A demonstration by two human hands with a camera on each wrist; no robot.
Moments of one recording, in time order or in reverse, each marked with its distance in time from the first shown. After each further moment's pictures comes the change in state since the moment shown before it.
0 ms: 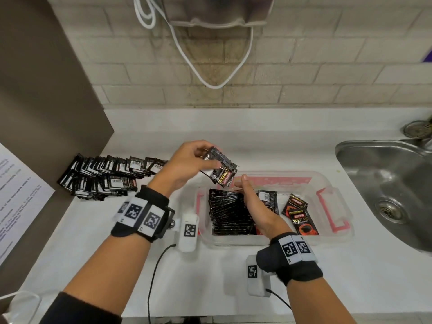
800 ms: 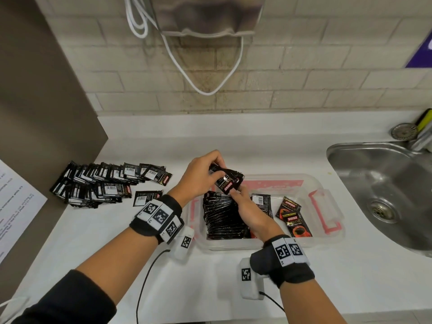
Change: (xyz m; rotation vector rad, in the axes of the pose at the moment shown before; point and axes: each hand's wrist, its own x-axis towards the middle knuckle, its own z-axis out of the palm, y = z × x) left_hand 0.023 -0.038 0.031 0.499 0.013 0.399; right_hand 0.012 0.004 0.000 -0.025 0.092 -0.008
